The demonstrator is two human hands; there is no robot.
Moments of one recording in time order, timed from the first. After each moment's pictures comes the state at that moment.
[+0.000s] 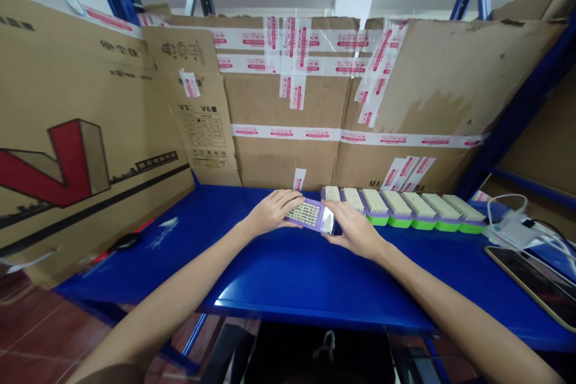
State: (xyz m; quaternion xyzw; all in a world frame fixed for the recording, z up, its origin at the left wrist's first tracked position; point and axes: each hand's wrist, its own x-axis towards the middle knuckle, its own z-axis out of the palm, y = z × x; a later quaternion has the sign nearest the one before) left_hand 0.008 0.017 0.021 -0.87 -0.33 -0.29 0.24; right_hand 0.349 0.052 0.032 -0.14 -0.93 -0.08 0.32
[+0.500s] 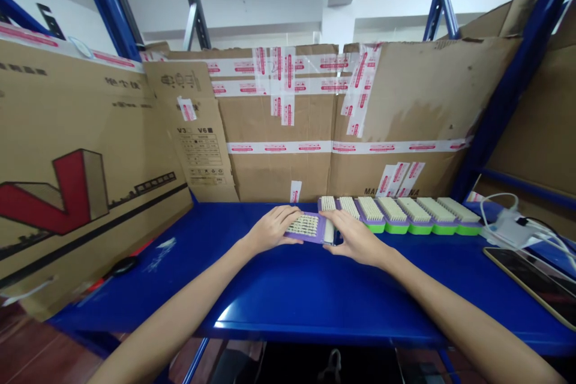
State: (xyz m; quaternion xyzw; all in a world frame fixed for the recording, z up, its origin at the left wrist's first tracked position) left_hand 0.018 0.019 0.014 -0.86 -0.34 -0.27 0.26; right_hand 0.360 0.052 0.044 -0.15 -0.94 0.00 0.31
